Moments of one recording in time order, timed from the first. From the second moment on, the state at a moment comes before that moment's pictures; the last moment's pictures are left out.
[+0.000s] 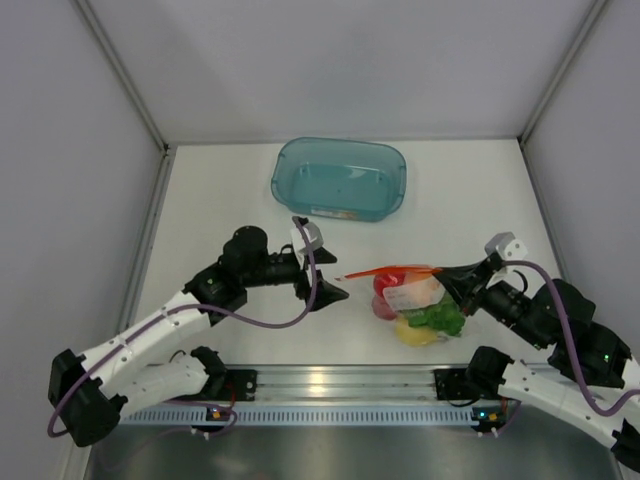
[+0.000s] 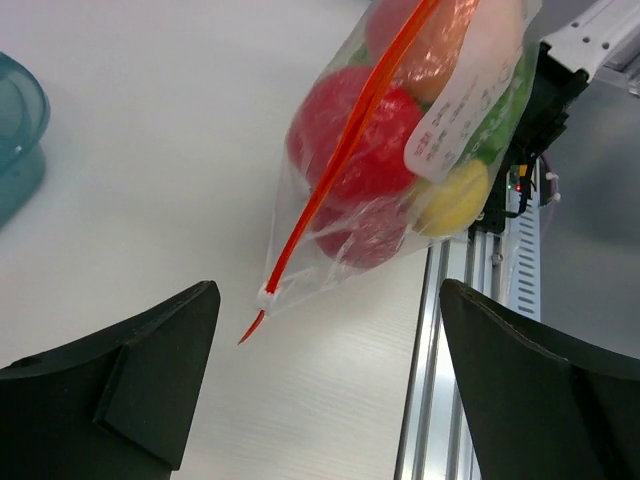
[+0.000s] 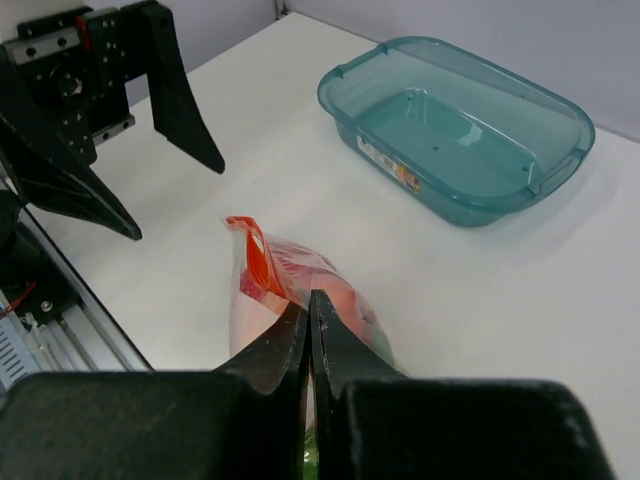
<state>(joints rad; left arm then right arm) -0.77 0.96 0.72 -0.01 0.58 -0.04 0.98 0.32 0.86 -0.61 0.23 0.09</state>
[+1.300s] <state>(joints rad) -0.83 1.19 0.95 0.01 0.61 -0.10 0.98 0.34 0.82 -0.55 0.04 0.08</state>
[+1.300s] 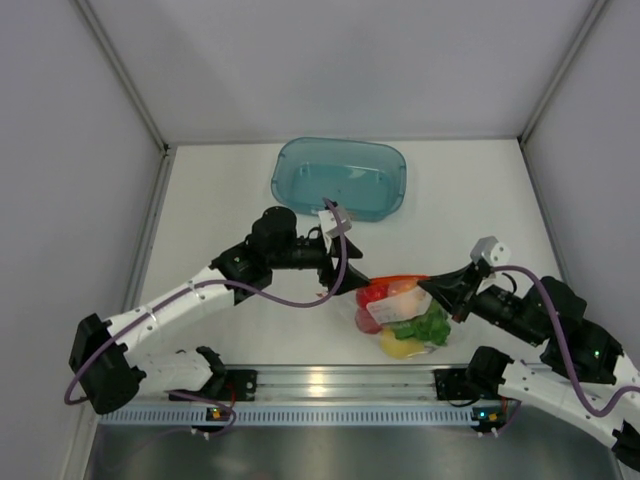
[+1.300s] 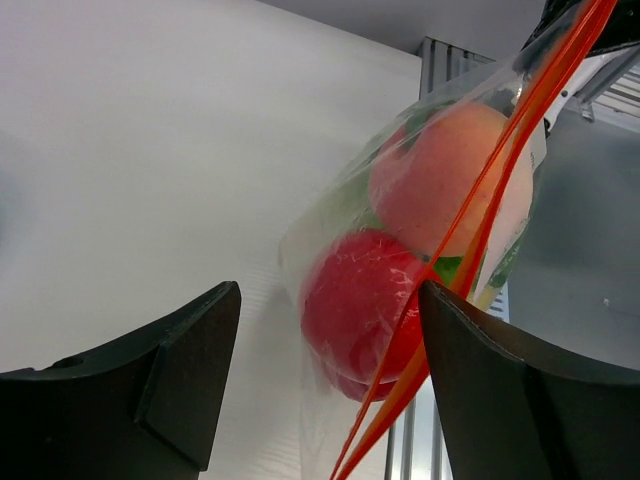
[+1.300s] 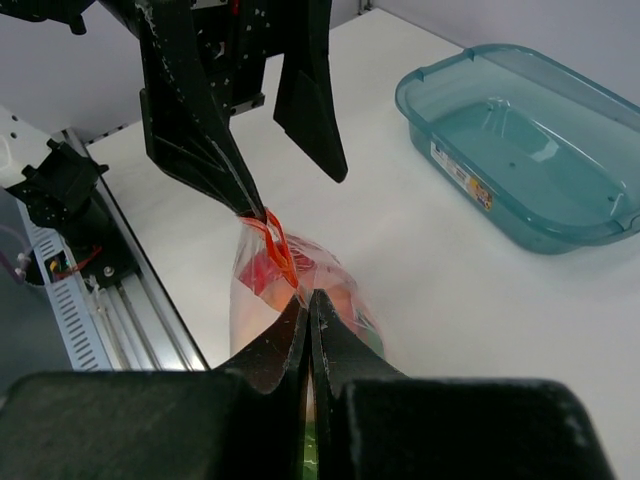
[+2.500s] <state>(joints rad) -0.88 0.94 0.79 -0.02 -0.12 -0.43 0.98 0.78 0.81 -0.36 0.44 0.45</state>
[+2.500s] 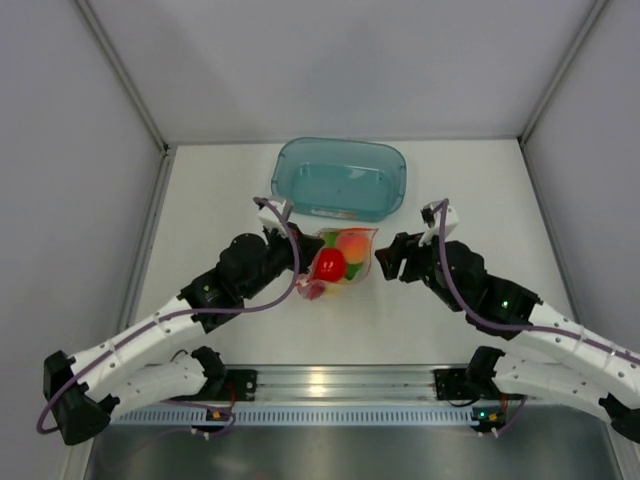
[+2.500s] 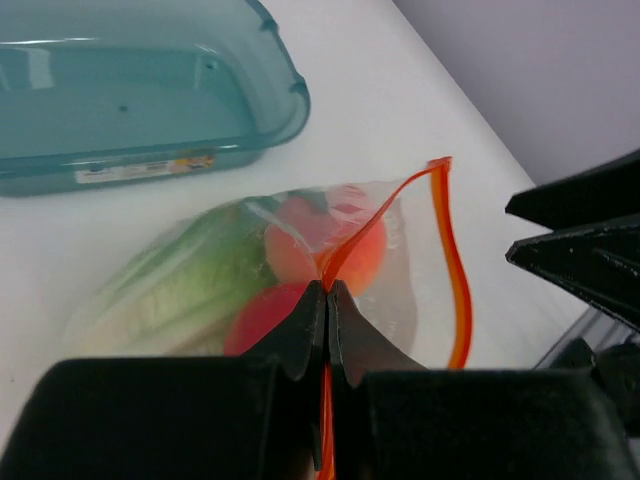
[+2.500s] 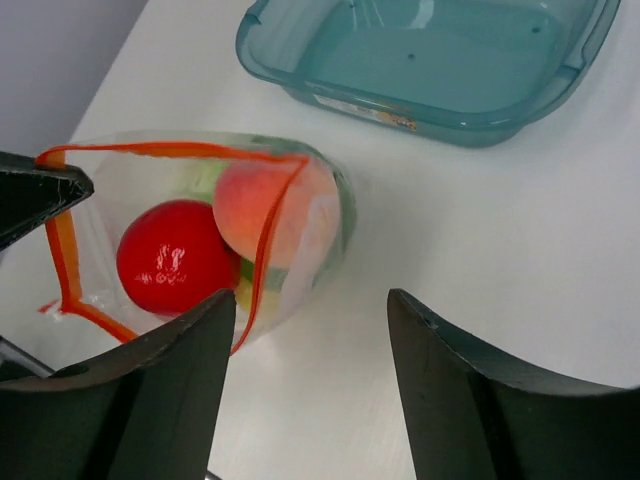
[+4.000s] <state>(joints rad) -0.88 0.78 0.56 0.03 -0.46 -0.66 0.77 1.11 0.60 0.02 0.33 0.70</state>
